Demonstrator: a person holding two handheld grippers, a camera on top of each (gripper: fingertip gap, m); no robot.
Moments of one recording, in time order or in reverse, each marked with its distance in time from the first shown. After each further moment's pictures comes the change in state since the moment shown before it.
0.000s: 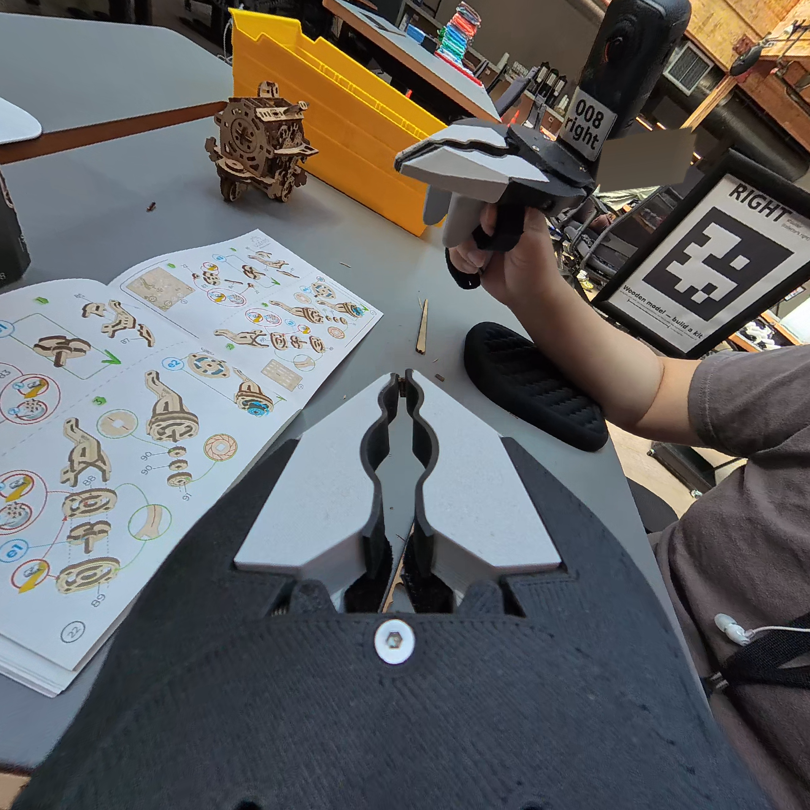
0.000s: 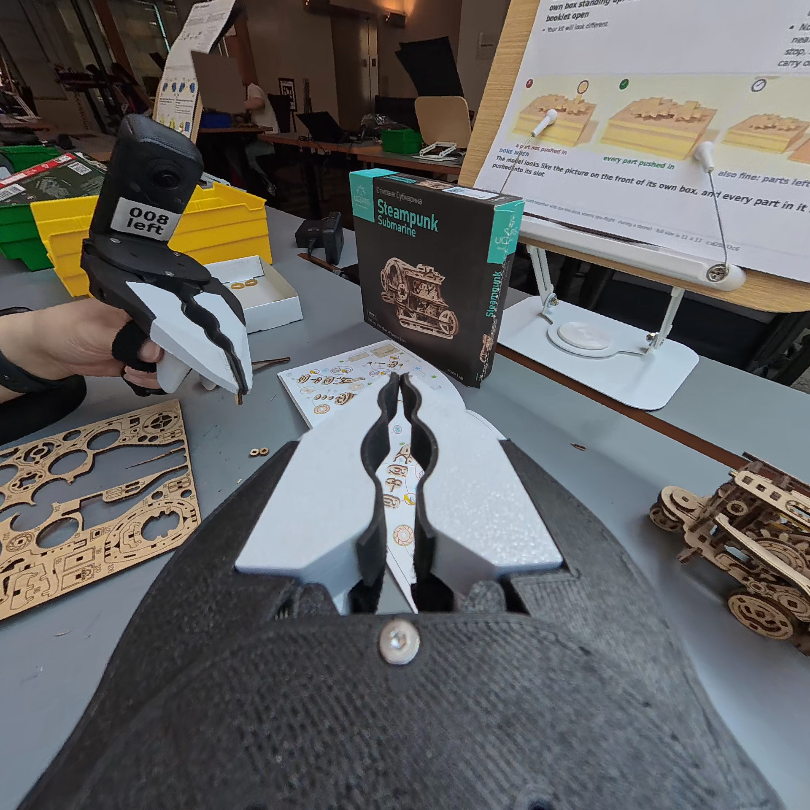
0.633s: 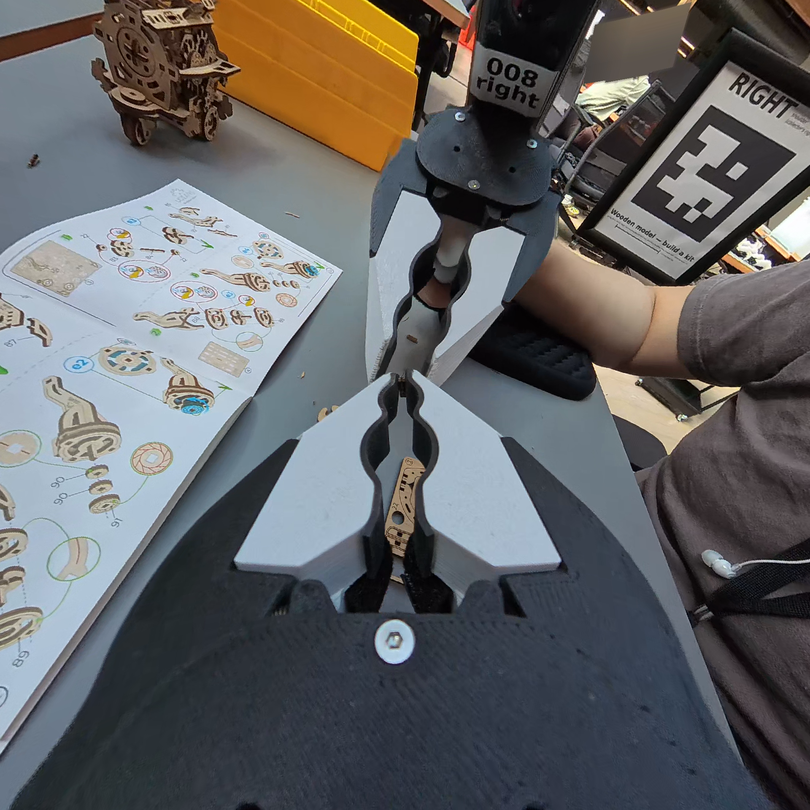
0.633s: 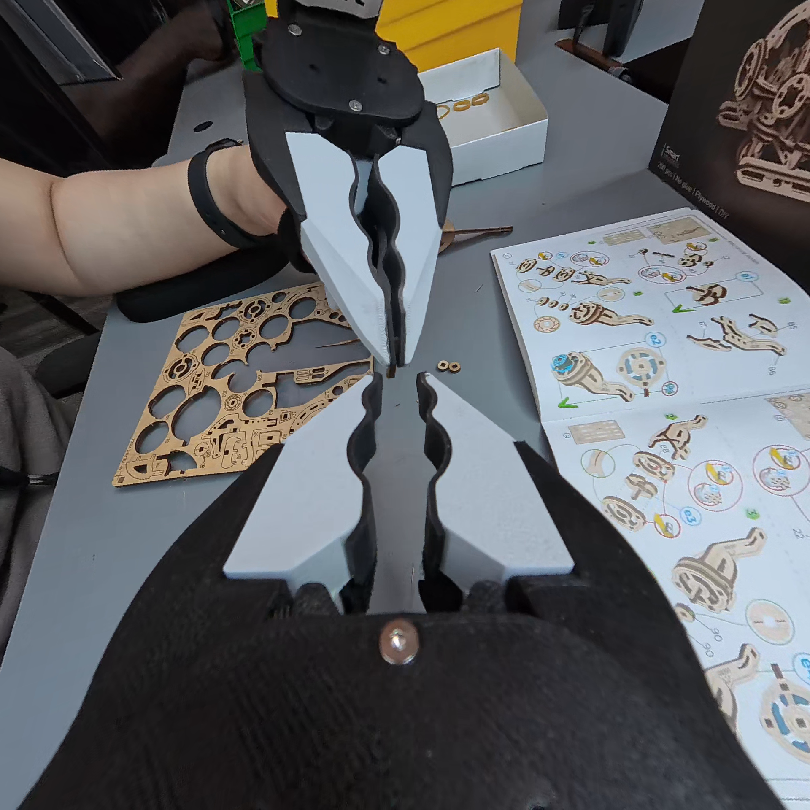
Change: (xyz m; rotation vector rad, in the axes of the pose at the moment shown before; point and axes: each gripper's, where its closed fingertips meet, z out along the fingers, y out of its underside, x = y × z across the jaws) left arm 0.021 0.024 0.016 -0.144 0.075 0.071; right arm -0.120 0.070 0.030 -0.364 -0.546 0.063
